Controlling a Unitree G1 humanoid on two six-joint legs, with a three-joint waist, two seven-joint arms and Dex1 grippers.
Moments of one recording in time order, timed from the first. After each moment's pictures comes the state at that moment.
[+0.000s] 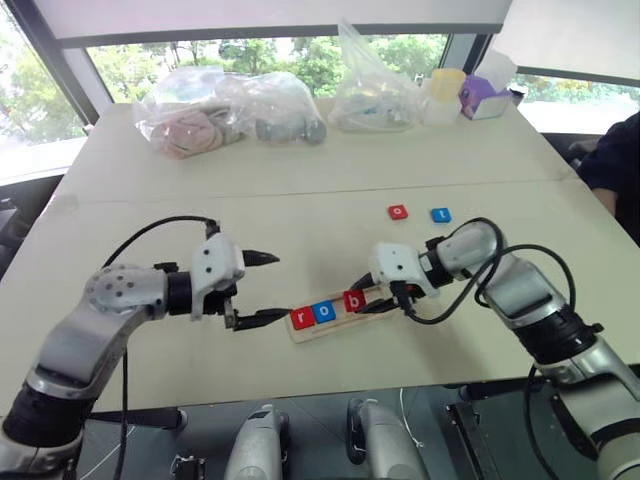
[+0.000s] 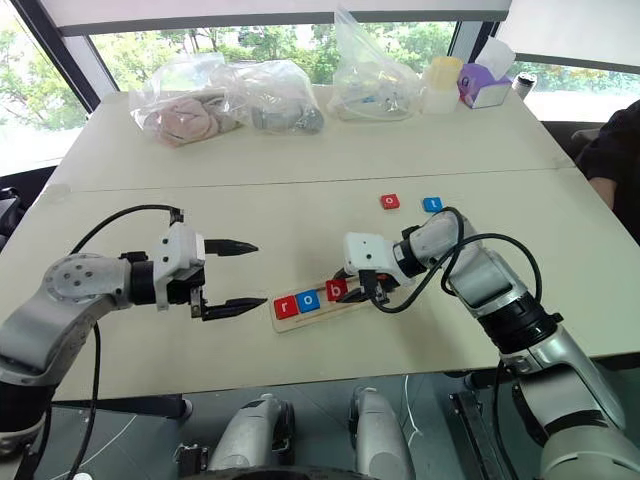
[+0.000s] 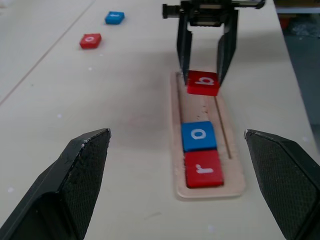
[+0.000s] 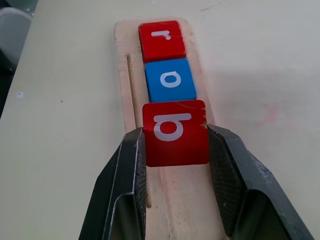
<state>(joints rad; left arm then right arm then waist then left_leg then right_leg) -0.20 0.83 -0.01 -0.47 -0.46 0.47 -1.02 -0.66 -0.69 0.43 0.00 0.08 0.30 1.37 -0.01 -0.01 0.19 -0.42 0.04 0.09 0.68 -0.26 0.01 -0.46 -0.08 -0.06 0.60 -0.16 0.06</state>
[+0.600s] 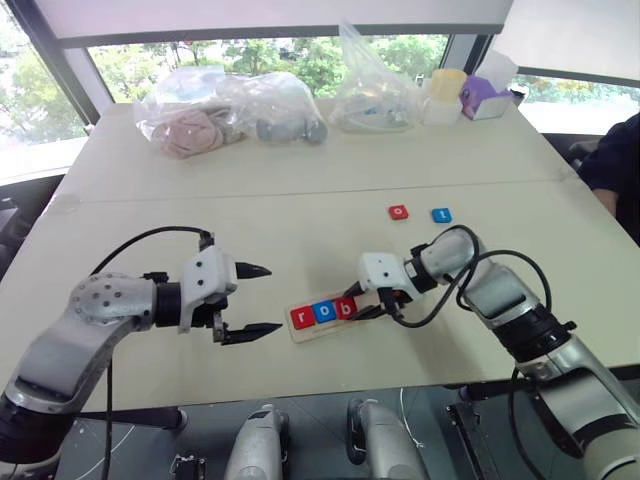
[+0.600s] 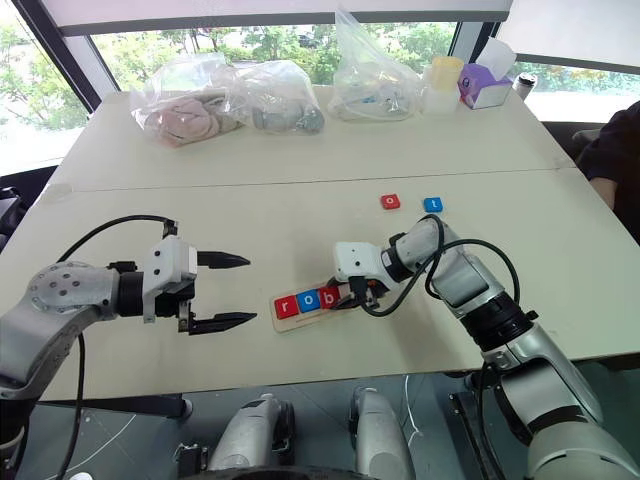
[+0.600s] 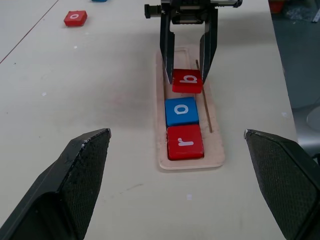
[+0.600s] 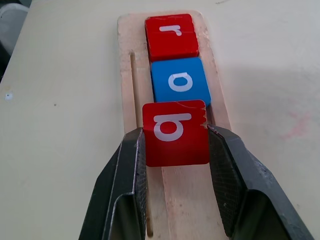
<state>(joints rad) -0.16 0.87 0.02 -0.49 -0.46 0.47 -1.03 -0.67 -0.62 0.45 0.09 0.04 0.25 1.38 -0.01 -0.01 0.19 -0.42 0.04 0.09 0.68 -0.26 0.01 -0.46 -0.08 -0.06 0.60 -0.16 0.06</state>
